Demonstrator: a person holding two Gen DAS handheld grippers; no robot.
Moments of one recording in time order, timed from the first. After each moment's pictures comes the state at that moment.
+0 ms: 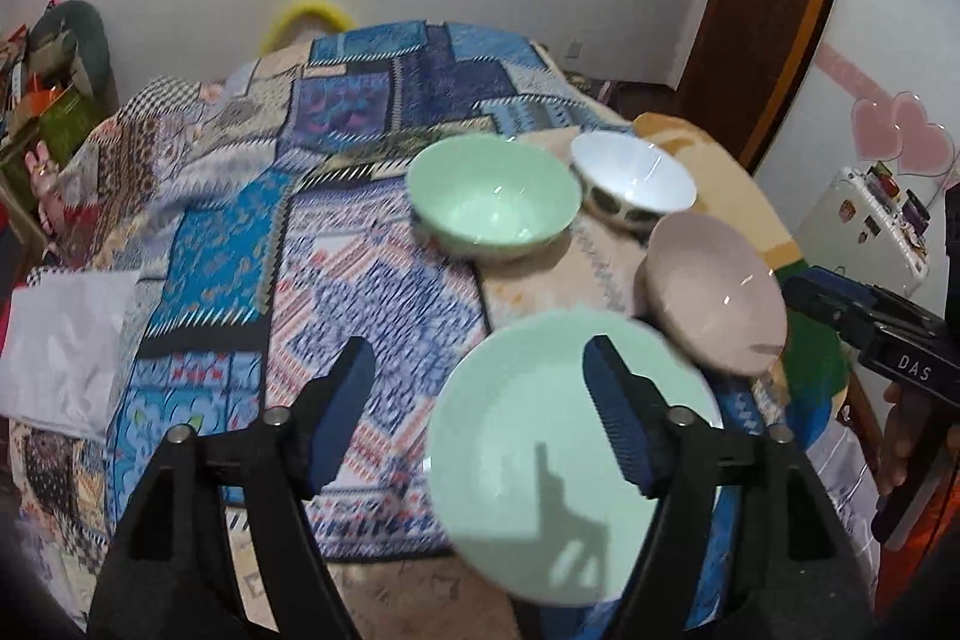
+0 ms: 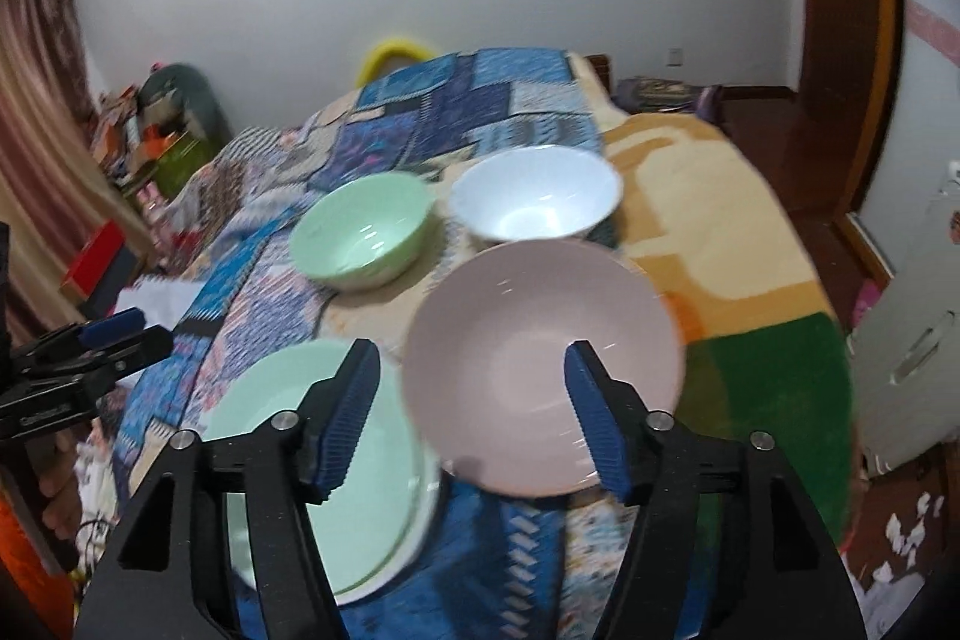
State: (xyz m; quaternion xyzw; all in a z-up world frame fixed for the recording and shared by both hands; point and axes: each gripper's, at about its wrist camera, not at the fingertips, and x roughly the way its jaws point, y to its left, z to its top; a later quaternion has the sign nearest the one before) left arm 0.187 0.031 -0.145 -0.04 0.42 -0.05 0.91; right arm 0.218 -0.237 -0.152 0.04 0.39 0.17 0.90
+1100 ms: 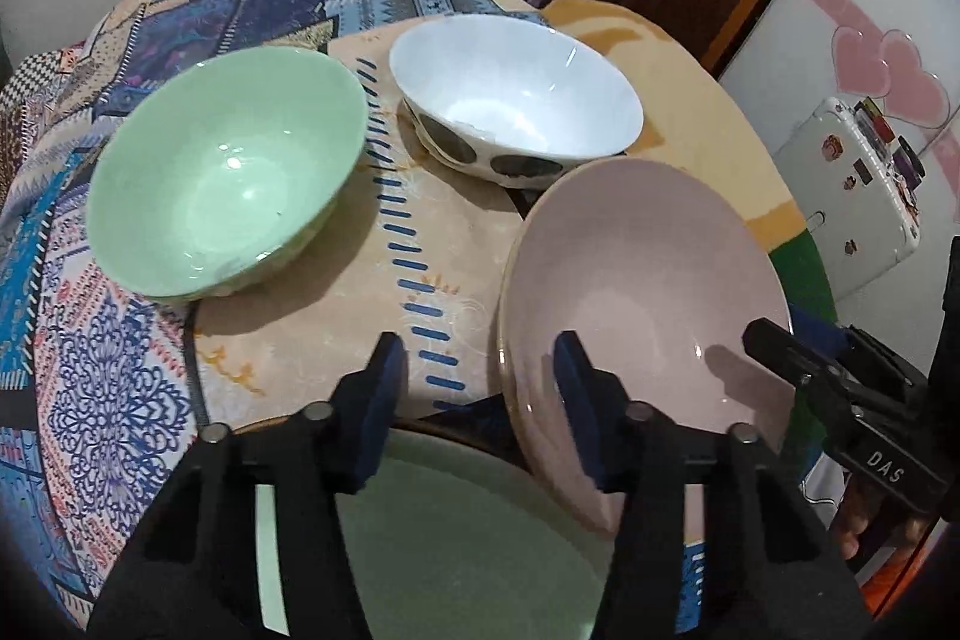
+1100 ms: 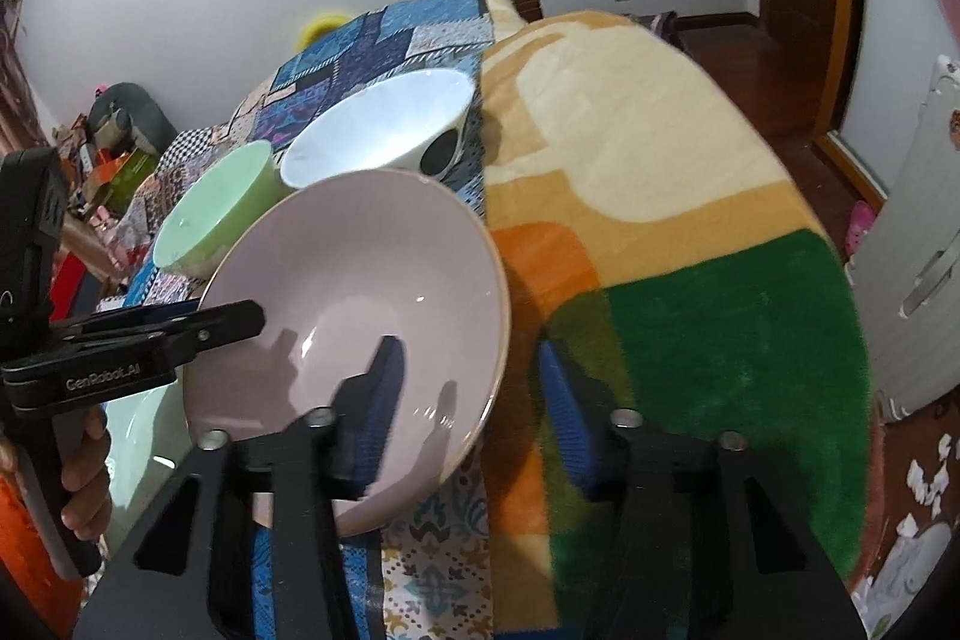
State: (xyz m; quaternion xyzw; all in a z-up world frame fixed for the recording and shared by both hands) left arm 0.306 -0.091 -0.237 -0.04 0.52 -0.12 0.84; right arm 0.256 -0.301 -0.218 0.09 0.45 0.15 0.88
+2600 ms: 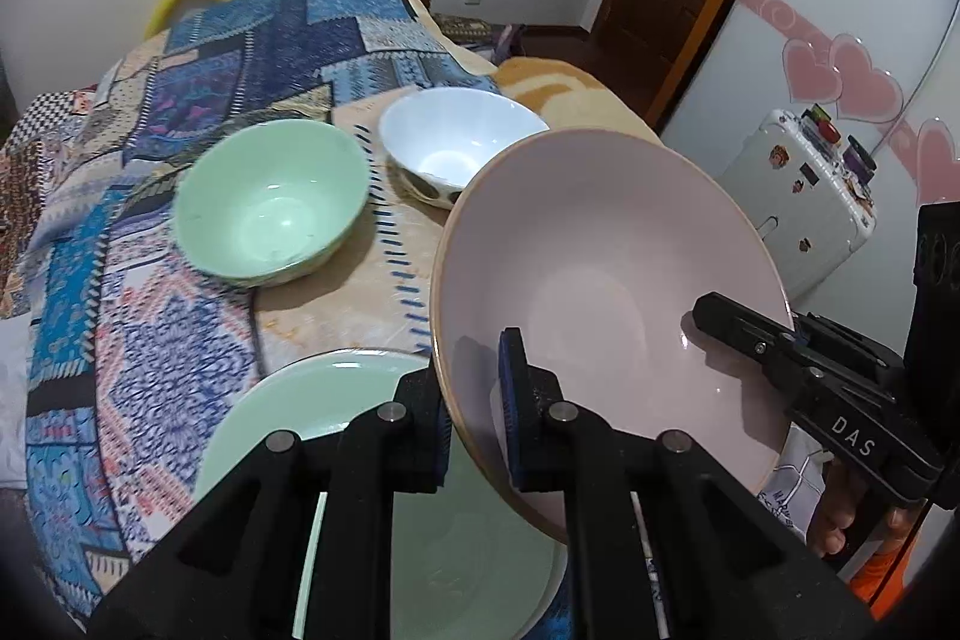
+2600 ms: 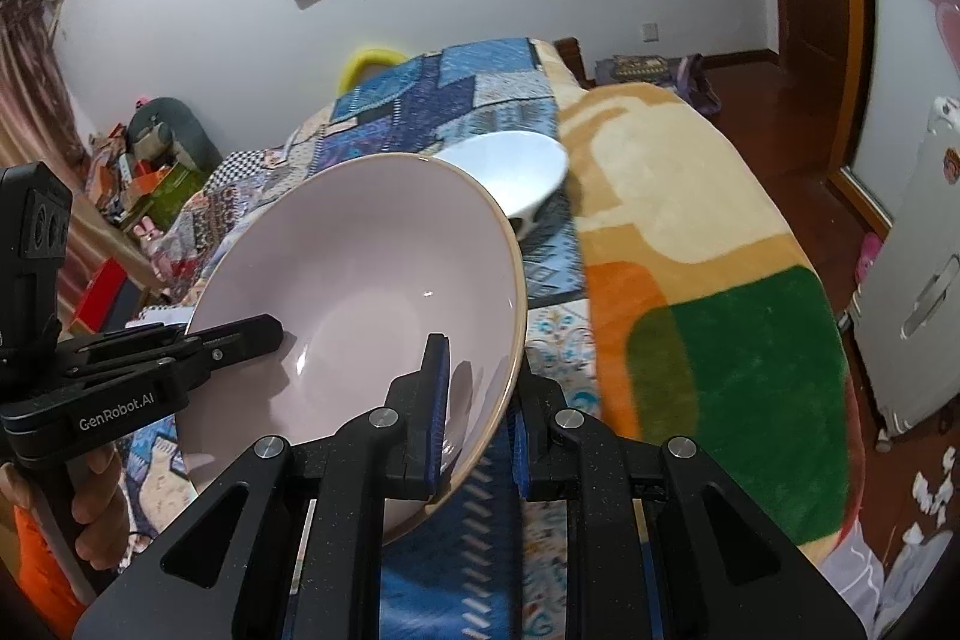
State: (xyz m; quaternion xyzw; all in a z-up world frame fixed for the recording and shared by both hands) left arm 0.239 -0.075 -0.158 -0.03 0.47 -0.15 0.87; right arm 0.218 -0.264 -0.158 0.09 0.40 0.18 0.89
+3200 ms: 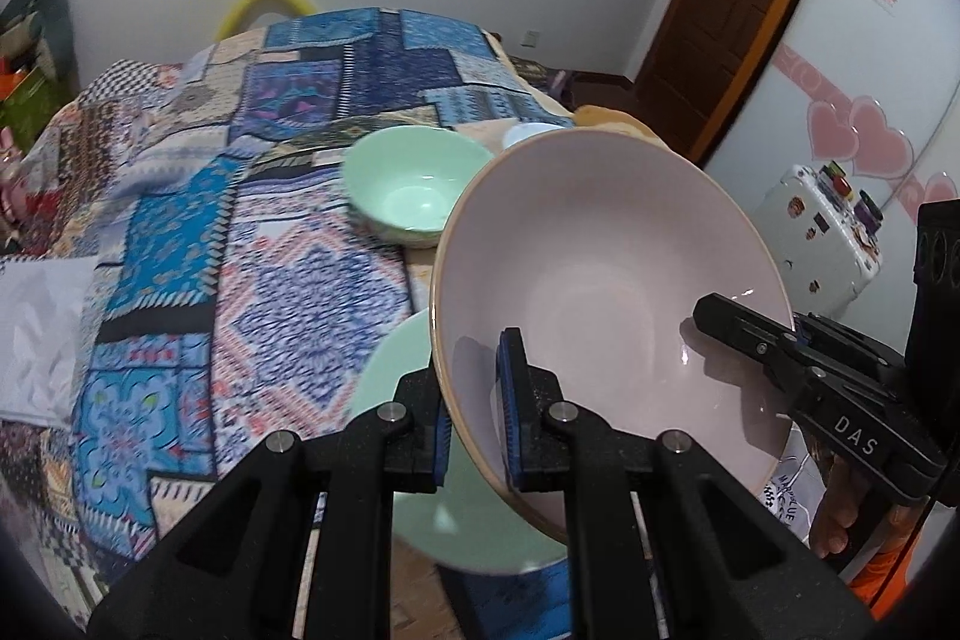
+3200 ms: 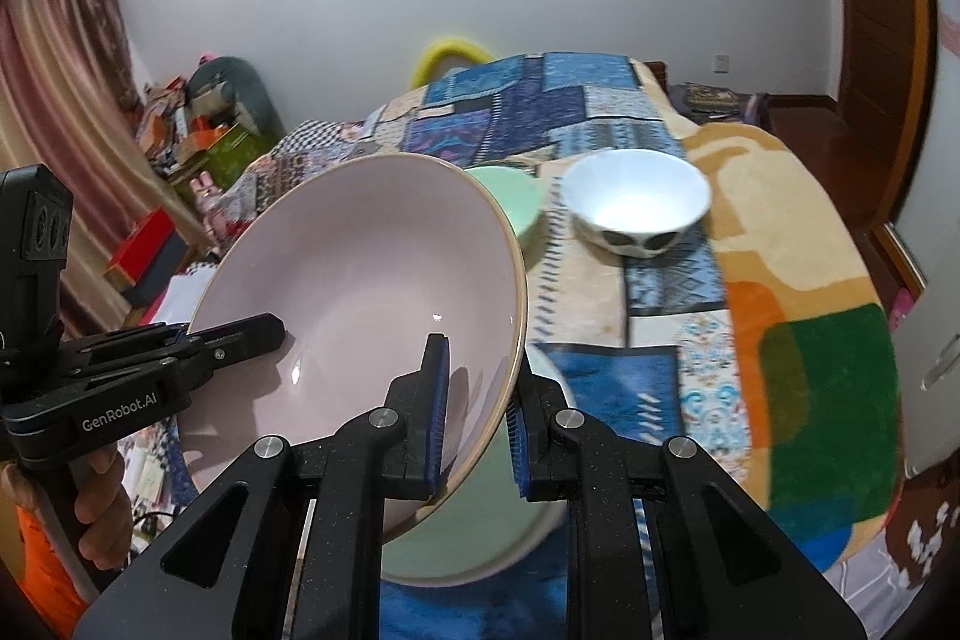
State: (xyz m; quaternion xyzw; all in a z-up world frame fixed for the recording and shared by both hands) left arm 0.168 0.022 -0.128 -0.07 0.43 -0.09 0.89; right arm 0.189 -0.175 -0.140 0.05 0.39 0.24 0.89
